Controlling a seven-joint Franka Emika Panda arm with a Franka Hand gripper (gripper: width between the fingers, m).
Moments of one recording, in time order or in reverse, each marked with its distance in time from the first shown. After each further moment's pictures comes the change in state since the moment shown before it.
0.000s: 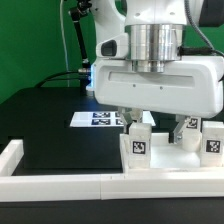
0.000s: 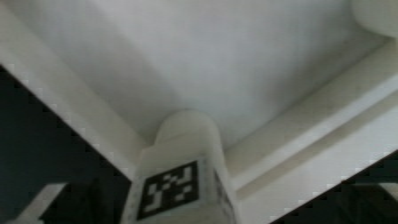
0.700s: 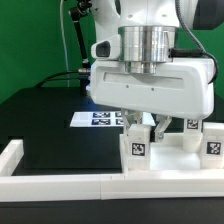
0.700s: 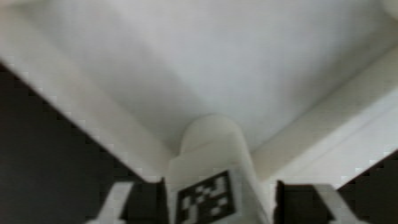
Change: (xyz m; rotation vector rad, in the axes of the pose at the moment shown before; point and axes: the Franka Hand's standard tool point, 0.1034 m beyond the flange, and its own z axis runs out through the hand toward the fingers) arm 0.000 0.005 0.002 -0.010 -0.003 0.175
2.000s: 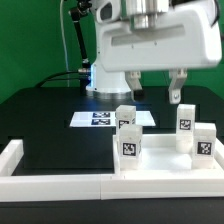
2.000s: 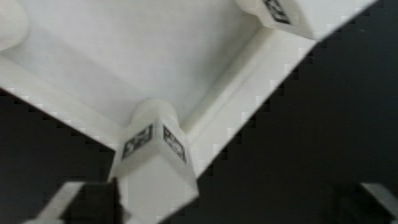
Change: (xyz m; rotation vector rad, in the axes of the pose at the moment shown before) arm 0.007 -0.019 -0.069 0.108 -0.014 0.097
